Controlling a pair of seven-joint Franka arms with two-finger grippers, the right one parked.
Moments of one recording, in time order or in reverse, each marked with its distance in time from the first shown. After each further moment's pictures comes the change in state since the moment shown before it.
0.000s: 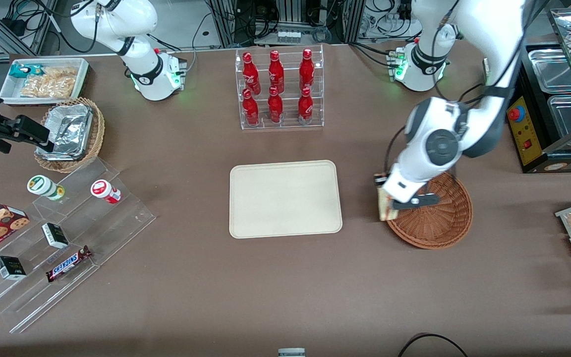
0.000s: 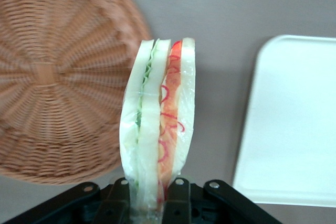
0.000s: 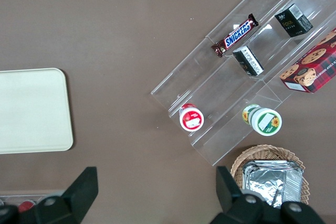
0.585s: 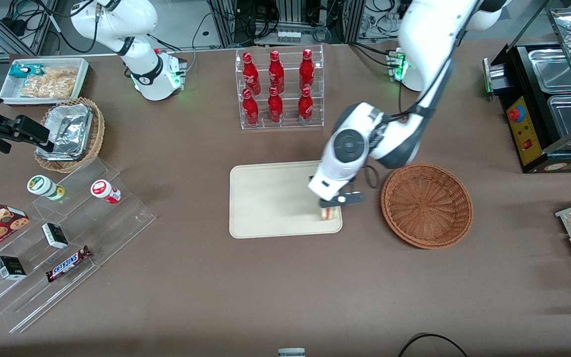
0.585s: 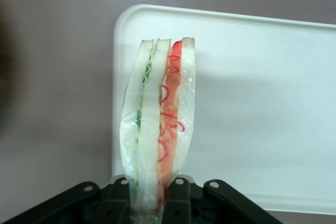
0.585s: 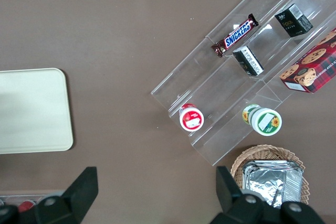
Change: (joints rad) arm -0.264 0.245 -0.002 0.293 0.000 0.004 -0.307
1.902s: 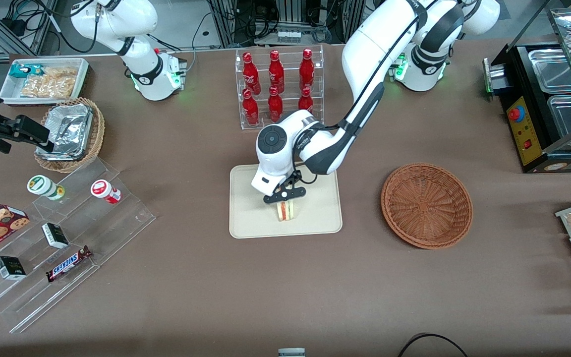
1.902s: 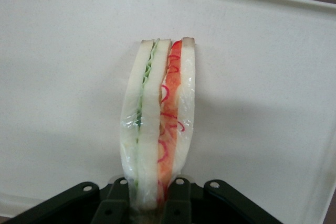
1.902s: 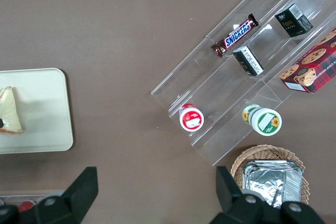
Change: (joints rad) arm -0.189 0.281 0.003 0.318 0.138 0.009 -0.301
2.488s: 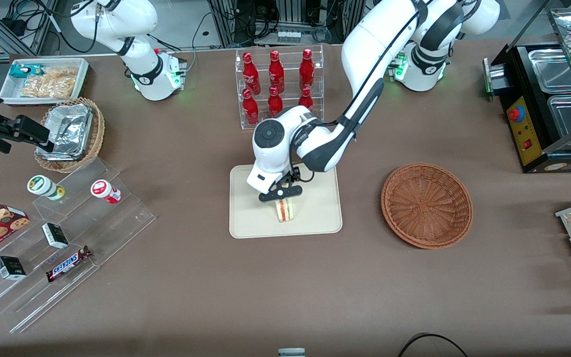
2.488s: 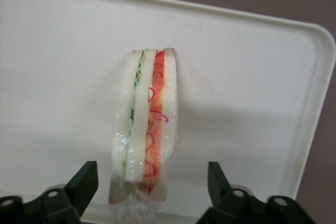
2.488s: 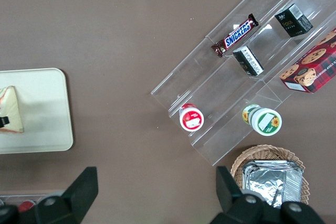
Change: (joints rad) arm -0.007 -0.034 0.005 0.034 0.008 -0.028 0.001
